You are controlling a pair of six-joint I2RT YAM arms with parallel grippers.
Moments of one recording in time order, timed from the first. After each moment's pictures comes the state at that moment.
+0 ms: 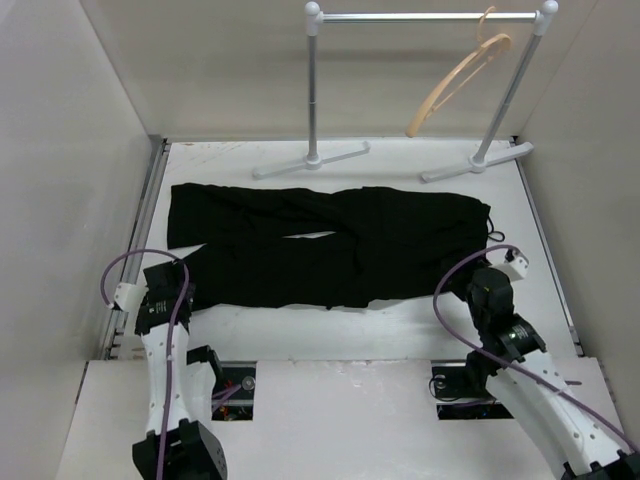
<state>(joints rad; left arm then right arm) 0.31 0.65 0.45 -0.79 -0.36 -1.01 0.34 0.37 0.29 -0.33 0.43 0.93</state>
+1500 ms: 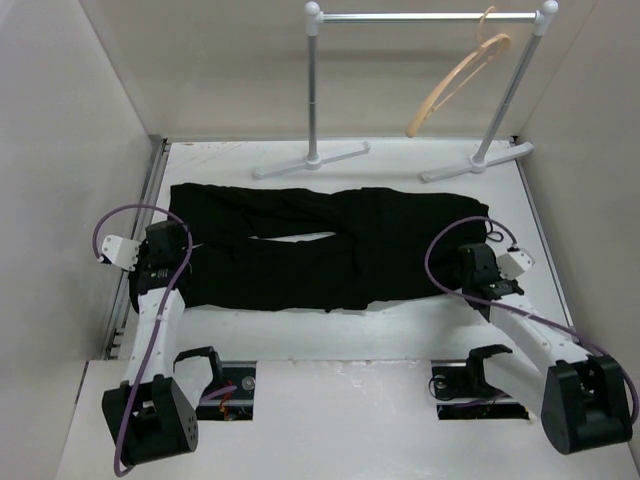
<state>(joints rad) 0.19 0.94 0.61 -0.38 -0.71 -0.98 0.20 0.97 0.40 -0.35 0.64 0.96</state>
